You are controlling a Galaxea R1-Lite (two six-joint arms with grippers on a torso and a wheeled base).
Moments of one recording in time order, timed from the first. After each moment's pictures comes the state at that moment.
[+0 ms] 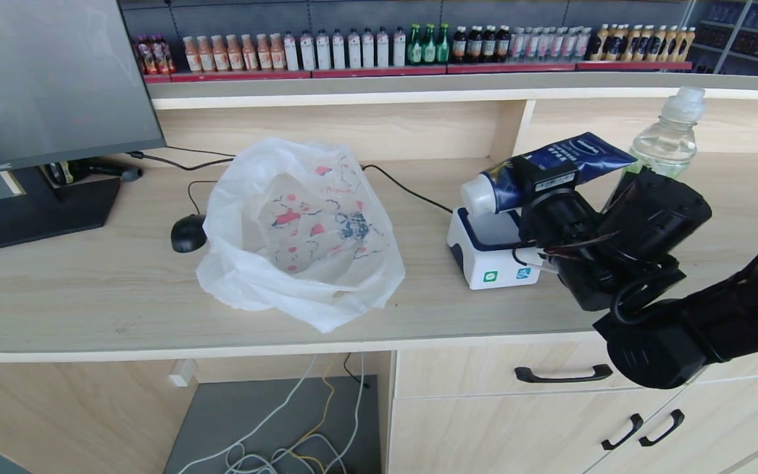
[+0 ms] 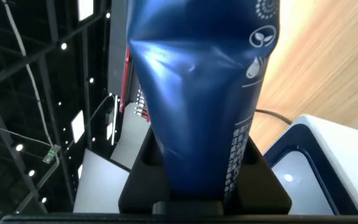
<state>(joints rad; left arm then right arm) 0.00 0.00 0.00 0.00 0.00 0.00 0.45 1.96 -0.92 -1.41 -0.27 1.14</state>
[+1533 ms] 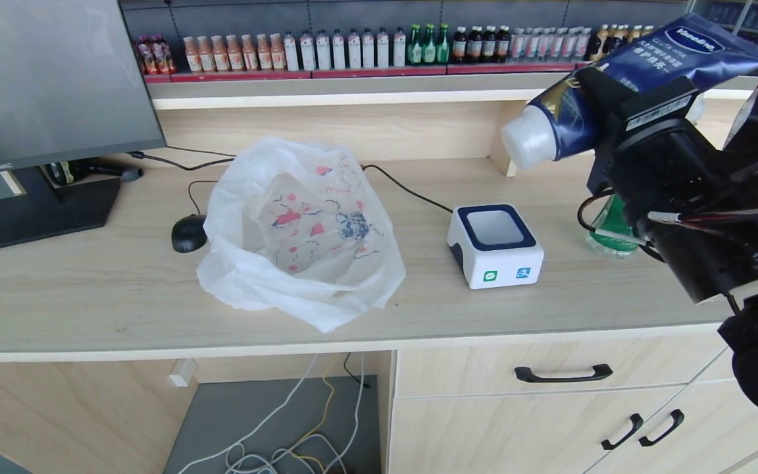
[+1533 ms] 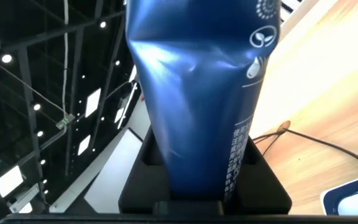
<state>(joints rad) 0.00 0.00 0.00 0.00 0.00 0.00 0.54 1.65 -0.82 -1.40 -0.24 0.85</state>
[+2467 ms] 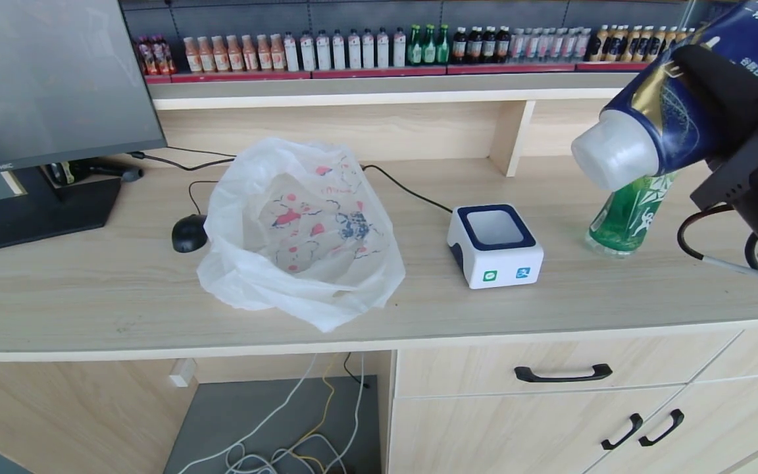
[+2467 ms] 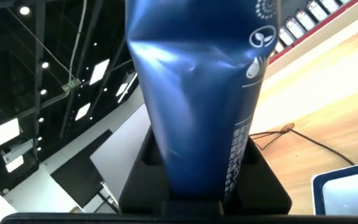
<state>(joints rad) 0.00 0.00 0.00 0.00 0.00 0.00 0.58 1.38 -0.60 -1.40 -0.13 0.67</state>
